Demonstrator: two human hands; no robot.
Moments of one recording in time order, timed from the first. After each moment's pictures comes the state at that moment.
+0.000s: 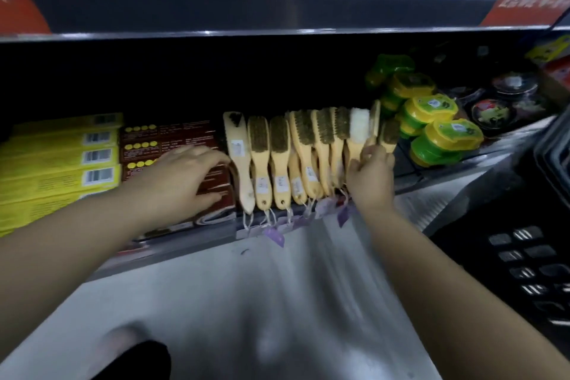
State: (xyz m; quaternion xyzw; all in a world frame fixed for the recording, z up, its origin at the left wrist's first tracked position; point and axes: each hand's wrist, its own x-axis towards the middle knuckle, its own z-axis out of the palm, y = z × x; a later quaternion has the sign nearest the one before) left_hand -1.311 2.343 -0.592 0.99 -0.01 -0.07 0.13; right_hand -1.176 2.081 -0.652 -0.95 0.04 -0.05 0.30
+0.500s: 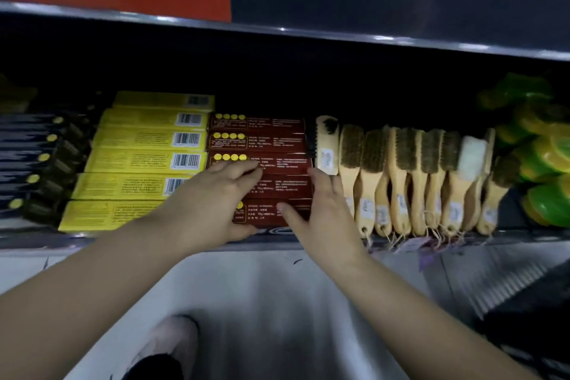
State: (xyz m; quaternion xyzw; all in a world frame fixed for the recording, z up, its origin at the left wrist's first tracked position) left_hand -1.350 2.393 -0.633 0.99 0.06 -0.07 0.14; right_hand -1.266 2.229 -0.650 -0.89 -0.27 0.16 0.32
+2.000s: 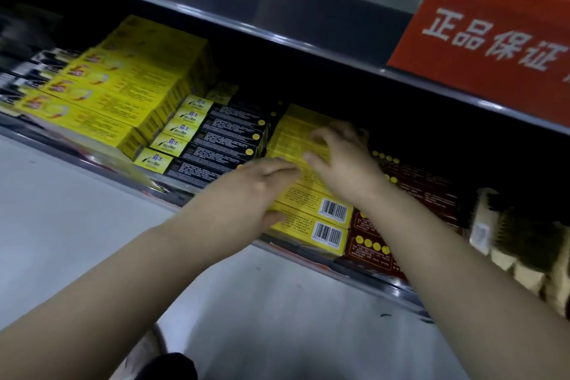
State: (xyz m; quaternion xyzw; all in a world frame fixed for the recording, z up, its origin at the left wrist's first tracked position) left_hand -1.466 2.487 -0.594 0.97 0.18 0.05 0.16; right_hand -1.278 2.435 -0.625 -0.82 -0.51 0.18 0.18
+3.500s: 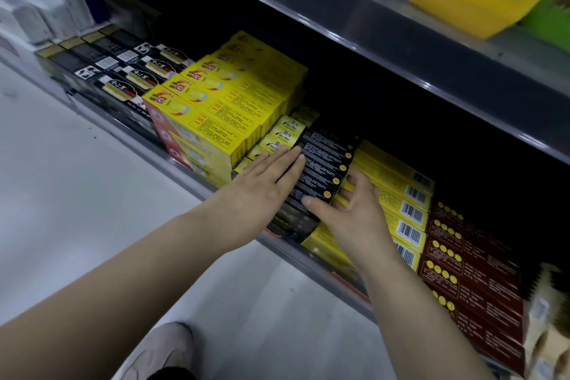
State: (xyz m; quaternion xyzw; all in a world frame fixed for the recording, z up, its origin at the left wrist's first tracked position) left_hand -1.538 2.549 -0.616 0.96 0.25 -0.01 0.10; right_hand -1.392 2.462 -0.620 -0.76 -0.36 0.33 0.43
